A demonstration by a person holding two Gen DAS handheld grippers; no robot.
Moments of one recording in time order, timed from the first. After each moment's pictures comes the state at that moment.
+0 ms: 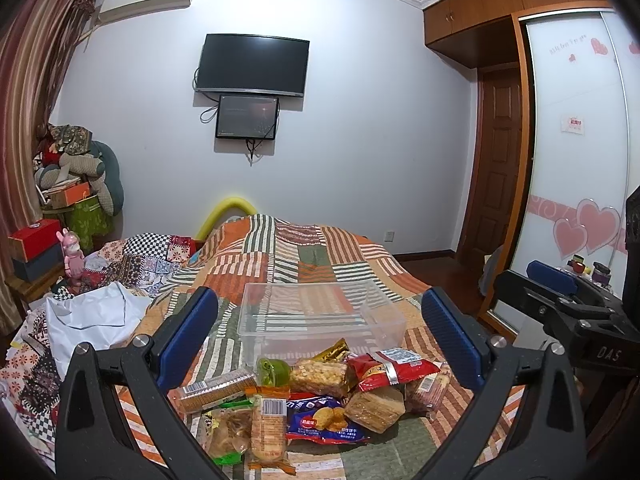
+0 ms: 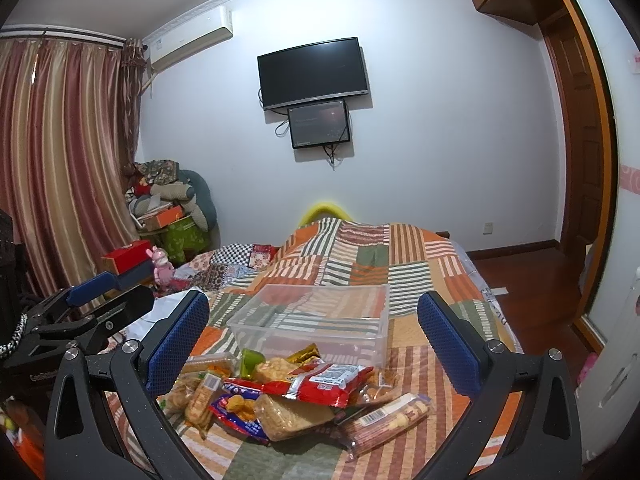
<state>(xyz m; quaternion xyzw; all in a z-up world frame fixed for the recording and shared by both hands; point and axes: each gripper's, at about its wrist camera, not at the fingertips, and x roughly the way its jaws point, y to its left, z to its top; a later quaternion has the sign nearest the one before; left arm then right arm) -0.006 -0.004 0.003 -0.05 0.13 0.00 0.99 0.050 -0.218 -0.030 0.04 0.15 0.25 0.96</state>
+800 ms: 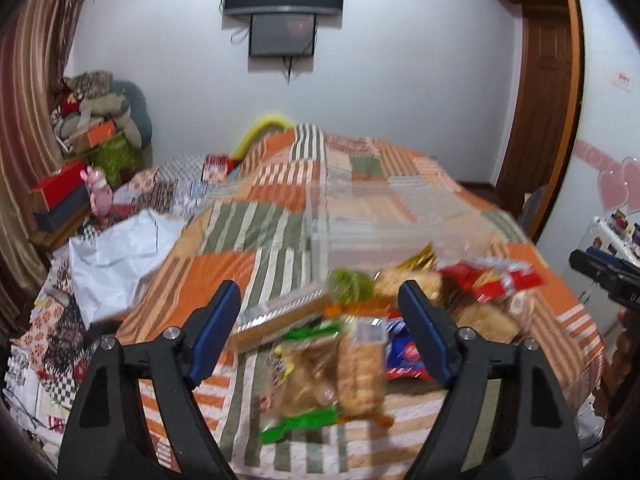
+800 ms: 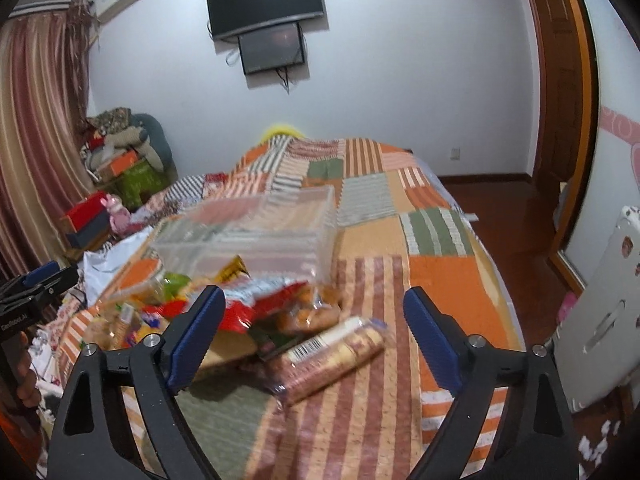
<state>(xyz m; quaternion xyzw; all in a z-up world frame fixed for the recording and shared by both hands) 0.030 0.060 -0.085 -0.05 0.29 0.06 0.95 0.095 -0.250 -0.106 0.03 0.30 0.19 0.94</state>
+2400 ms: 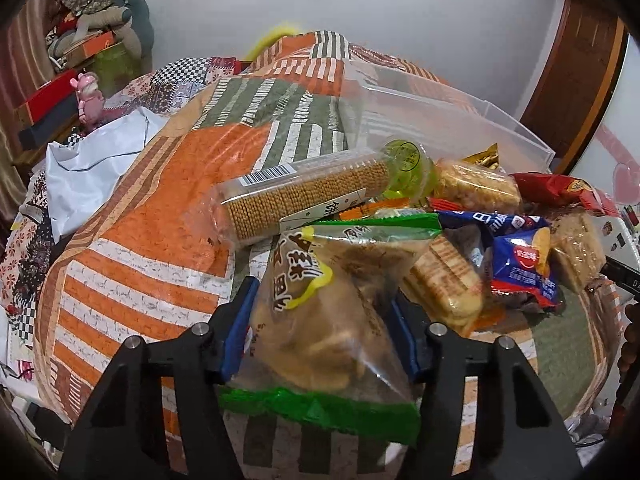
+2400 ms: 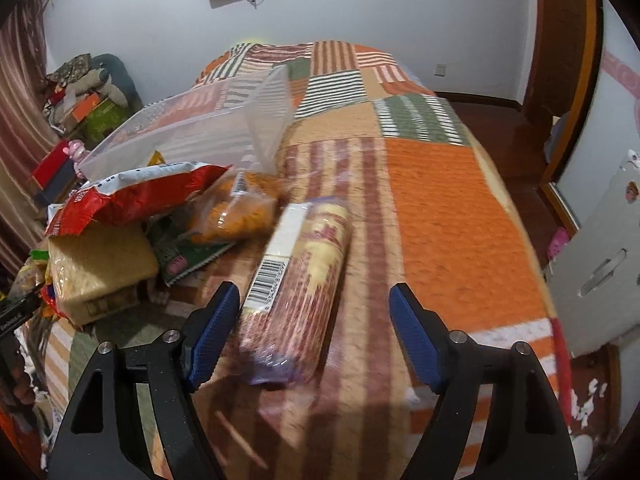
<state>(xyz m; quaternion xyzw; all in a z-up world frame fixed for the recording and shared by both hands) 0.051 0.098 -0.183 -0.11 0.41 0.06 0.90 0.116 -0.267 -0.157 0.02 0.43 0.15 0.89</state>
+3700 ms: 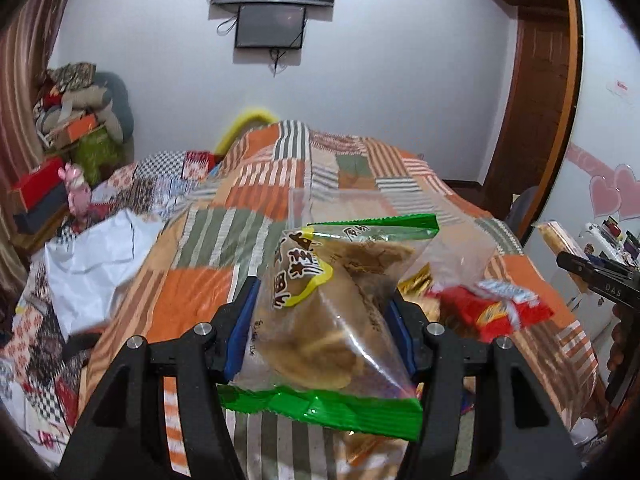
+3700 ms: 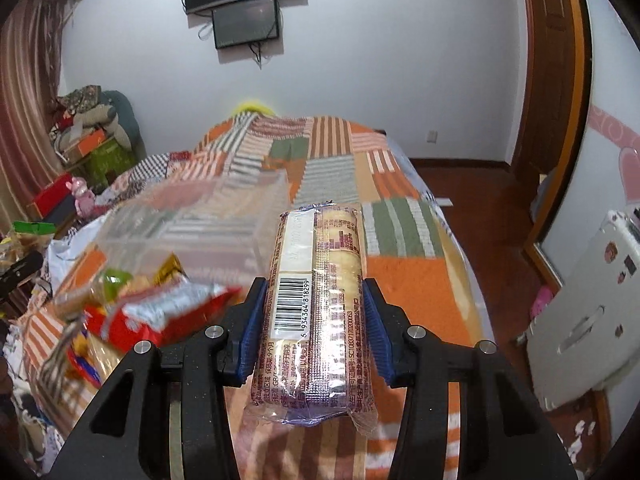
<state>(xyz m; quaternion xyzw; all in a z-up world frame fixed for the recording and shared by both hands) 0.074 0.062 -0.074 -0.06 0.29 0.03 0.96 0.139 -0.257 -0.094 0.00 0.32 0.15 0.94</state>
